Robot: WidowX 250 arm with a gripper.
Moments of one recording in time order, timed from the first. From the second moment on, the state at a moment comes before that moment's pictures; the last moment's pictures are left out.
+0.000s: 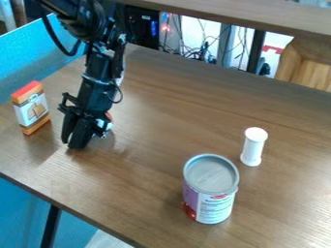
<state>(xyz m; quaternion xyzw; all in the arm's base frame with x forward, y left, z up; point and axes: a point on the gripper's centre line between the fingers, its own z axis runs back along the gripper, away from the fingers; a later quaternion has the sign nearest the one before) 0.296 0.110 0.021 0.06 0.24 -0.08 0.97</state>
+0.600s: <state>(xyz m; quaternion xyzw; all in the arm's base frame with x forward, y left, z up) 0.297 0.108 0.063 0.10 0.19 0.02 0.98</state>
